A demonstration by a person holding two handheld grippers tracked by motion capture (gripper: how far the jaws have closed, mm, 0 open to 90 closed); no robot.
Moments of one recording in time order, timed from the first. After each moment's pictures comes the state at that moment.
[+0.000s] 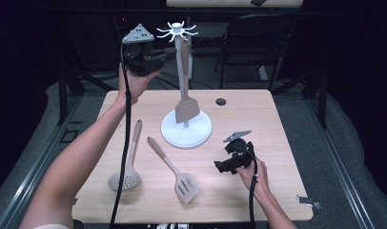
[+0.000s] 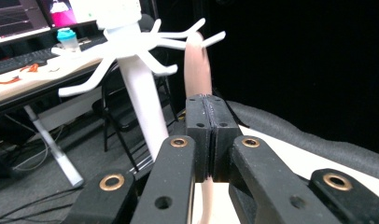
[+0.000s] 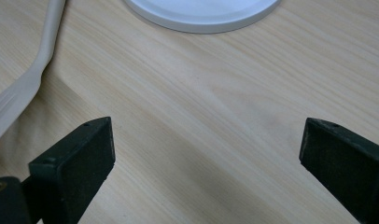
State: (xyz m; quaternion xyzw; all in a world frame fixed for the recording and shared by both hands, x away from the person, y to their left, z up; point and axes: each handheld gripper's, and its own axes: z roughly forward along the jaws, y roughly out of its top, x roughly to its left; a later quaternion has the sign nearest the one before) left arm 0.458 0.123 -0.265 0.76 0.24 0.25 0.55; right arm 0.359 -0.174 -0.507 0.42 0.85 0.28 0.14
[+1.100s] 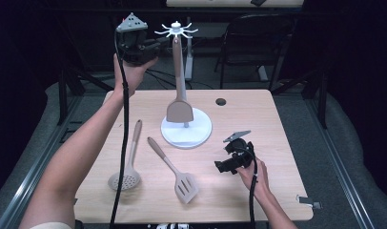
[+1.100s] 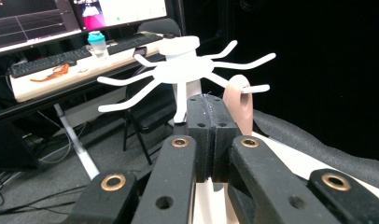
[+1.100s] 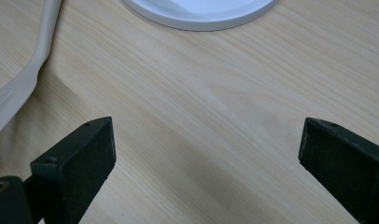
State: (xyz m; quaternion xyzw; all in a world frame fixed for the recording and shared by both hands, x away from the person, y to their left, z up) left arm 0.473 0.136 -0.253 0.74 0.28 0.27 0.55; right arm 0.360 -0.174 -0.508 0.43 0.85 0.27 0.15
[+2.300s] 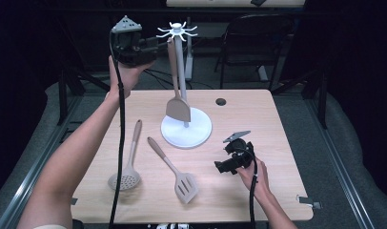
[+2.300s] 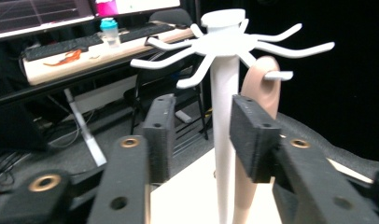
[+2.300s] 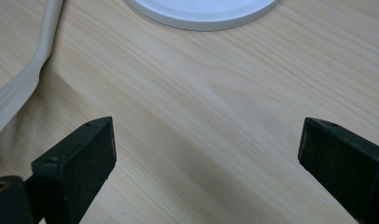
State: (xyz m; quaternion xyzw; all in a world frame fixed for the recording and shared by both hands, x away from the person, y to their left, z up) left arm 0.477 0.151 -0.262 0.74 0.31 0.27 0.54; right arm 0.359 -0.173 -0.508 0.42 0.85 0.27 0.15
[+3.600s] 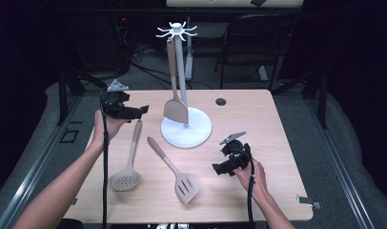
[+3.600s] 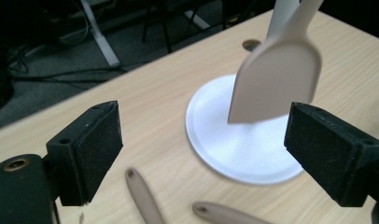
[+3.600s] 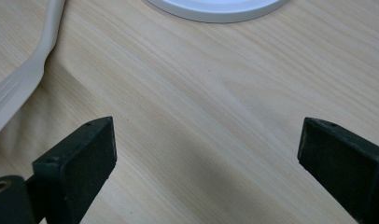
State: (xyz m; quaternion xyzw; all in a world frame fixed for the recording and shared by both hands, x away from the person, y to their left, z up) left arm 0.446 0.218 -0.414 0.79 0.41 0.21 0.40; right arm 0.359 -0.165 -0.514 0.41 0.86 0.27 0.13
